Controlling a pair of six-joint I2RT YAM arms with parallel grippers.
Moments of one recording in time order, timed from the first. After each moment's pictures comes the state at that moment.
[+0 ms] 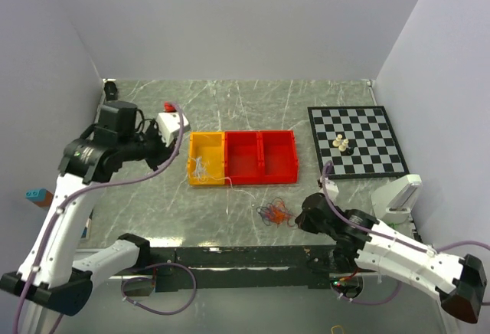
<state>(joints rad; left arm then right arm) -0.33 1.03 1.37 -1.08 0.45 0.51 0.94 0.55 0.32 -0.70 0.30 1.10</state>
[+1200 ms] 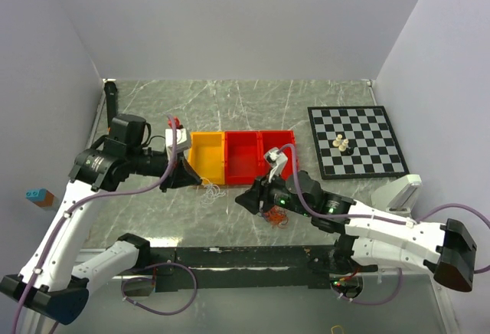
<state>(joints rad) -0.36 0.95 1.21 -1.03 0.96 0.41 1.07 0.90 0.56 0.05 0.01 0.62</state>
